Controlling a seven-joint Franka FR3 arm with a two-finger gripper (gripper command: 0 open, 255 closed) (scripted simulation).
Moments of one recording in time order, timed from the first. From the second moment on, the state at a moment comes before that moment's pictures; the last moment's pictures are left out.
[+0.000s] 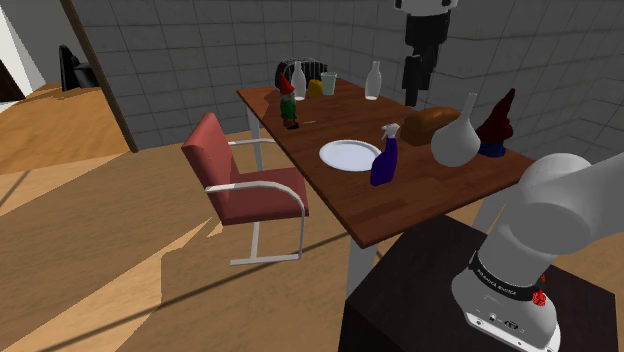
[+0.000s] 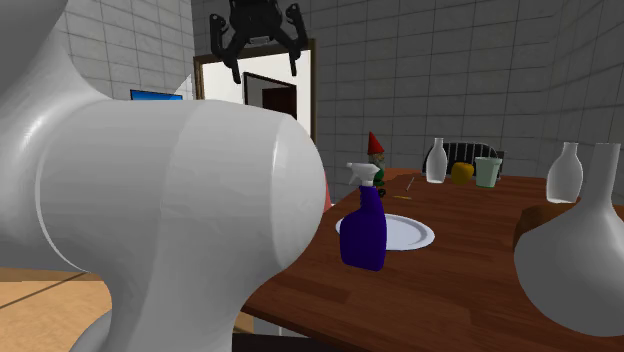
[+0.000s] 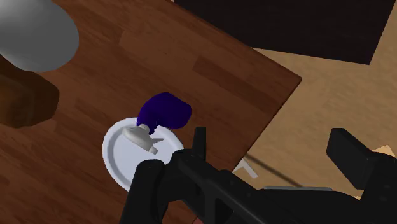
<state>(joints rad) -0.02 -0.78 0.06 -2.30 -0.11 1.48 -0.14</state>
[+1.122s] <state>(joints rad) 0.03 -0.38 -0.10 -2.41 -0.42 1.83 -0.69</state>
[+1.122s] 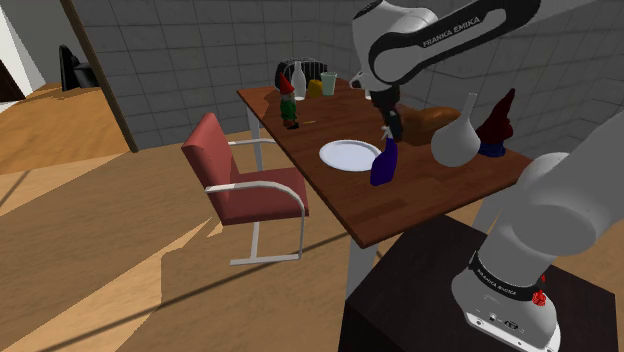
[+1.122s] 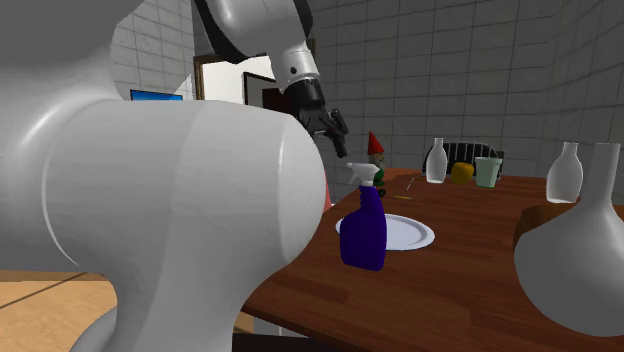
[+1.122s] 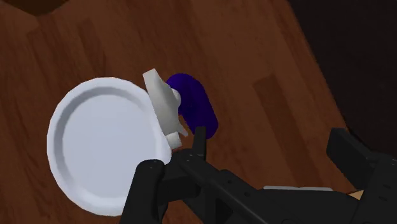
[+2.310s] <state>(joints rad) 0.00 0.00 -0.17 -2.41 -0.70 2.18 -0.91</state>
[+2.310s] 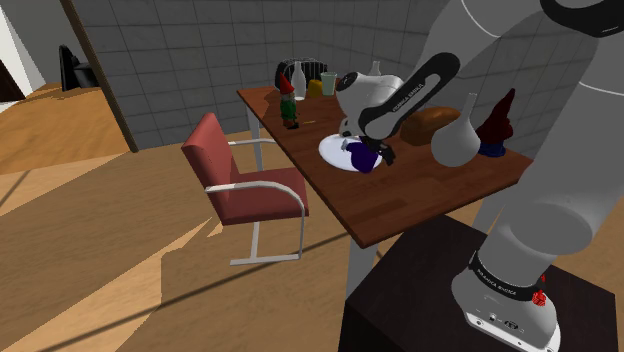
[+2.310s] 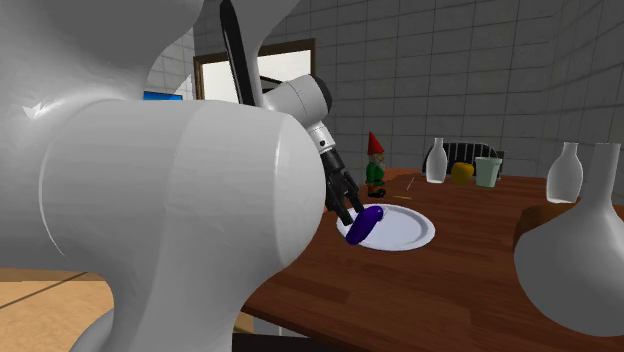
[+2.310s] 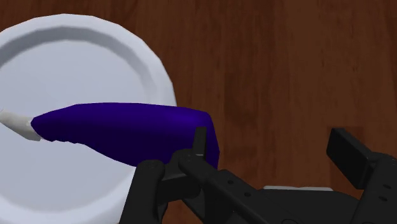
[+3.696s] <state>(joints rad) -0.02 0.11 -0.18 -2.28 -0.59 2.19 -0.87</state>
